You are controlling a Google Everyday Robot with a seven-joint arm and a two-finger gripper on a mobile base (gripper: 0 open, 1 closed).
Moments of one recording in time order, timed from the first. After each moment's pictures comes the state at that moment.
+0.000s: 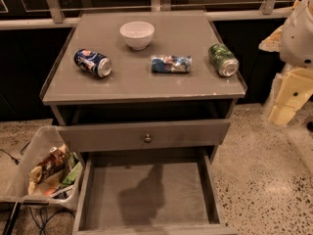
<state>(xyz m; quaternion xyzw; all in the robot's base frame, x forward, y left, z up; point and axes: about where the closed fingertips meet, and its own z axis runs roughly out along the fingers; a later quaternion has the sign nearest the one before) 0.438 -0.217 0.976 -0.60 0.78 -0.03 0.16</state>
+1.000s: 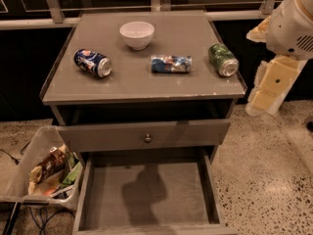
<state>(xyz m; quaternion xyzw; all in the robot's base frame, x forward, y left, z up) 0.471 -0.200 0.979 -0.60 0.77 -0.01 0.21</state>
